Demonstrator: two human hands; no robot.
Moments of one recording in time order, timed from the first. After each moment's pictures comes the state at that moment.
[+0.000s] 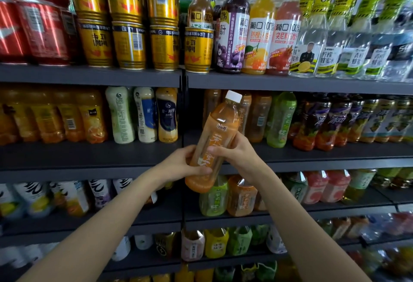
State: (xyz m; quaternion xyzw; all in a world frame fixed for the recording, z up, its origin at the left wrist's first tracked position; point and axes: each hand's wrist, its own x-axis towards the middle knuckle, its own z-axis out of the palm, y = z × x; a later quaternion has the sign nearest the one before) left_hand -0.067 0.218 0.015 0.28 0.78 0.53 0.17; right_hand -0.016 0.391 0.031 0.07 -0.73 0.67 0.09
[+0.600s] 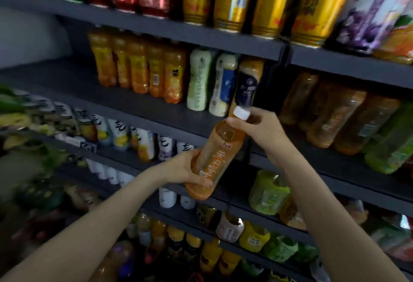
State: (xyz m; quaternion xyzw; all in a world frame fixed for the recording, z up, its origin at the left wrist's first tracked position) left_hand -0.067 0.109 -0.053 0.14 0.84 0.50 0.17; right_hand -0.090 0.306 0.032 0.10 -0.84 0.53 0.06
